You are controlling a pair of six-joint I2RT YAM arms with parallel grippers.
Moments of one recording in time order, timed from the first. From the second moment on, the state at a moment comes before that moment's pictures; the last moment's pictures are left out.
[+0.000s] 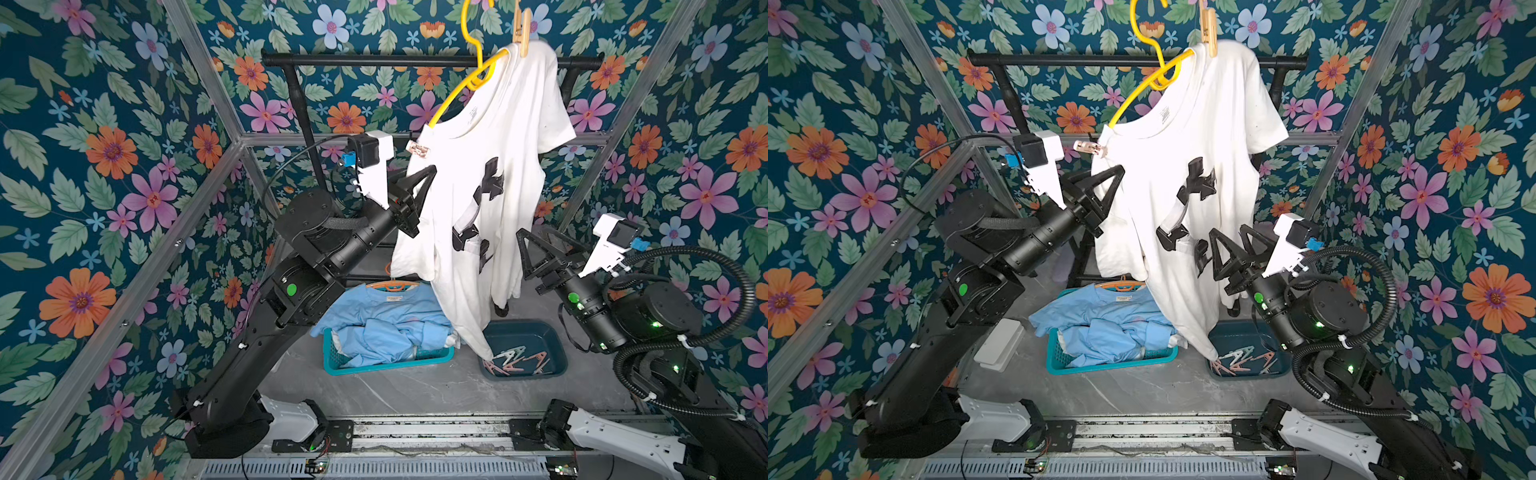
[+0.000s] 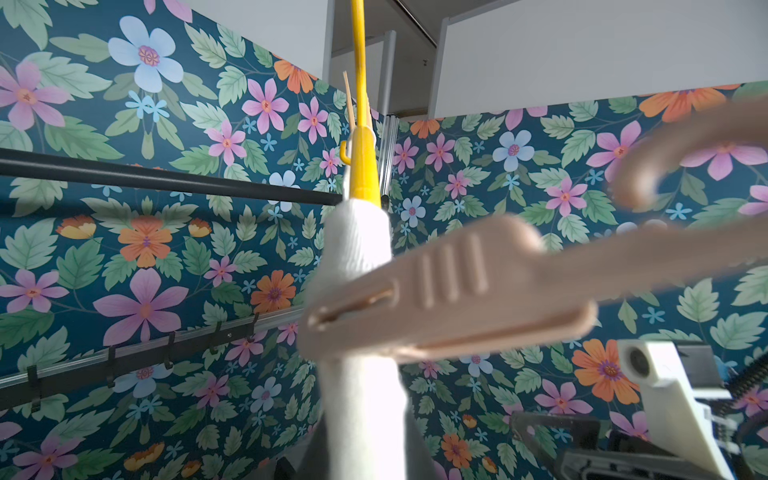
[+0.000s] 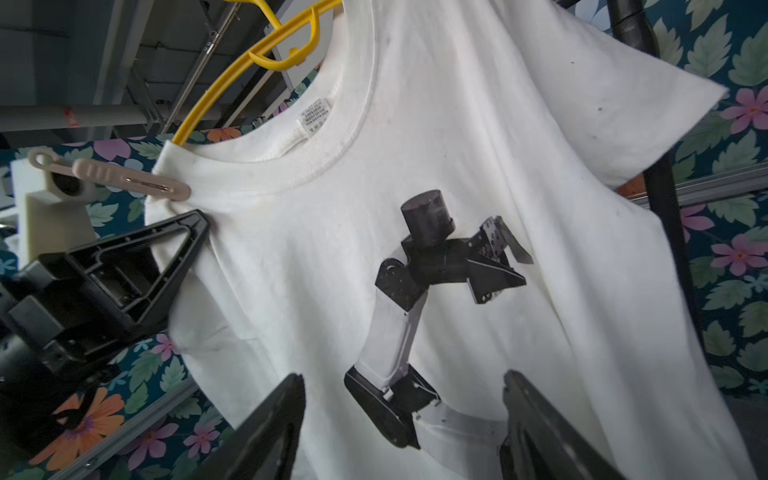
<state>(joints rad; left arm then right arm) -0.89 1.37 1.95 -0.23 -0.04 -0.14 0.88 0.83 1.28 -0.20 0.45 0.29</state>
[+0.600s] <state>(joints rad) -0.95 1.35 1.94 -0.28 -0.17 -0.19 0.63 0.95 1.12 -0.15 0.60 0.26</state>
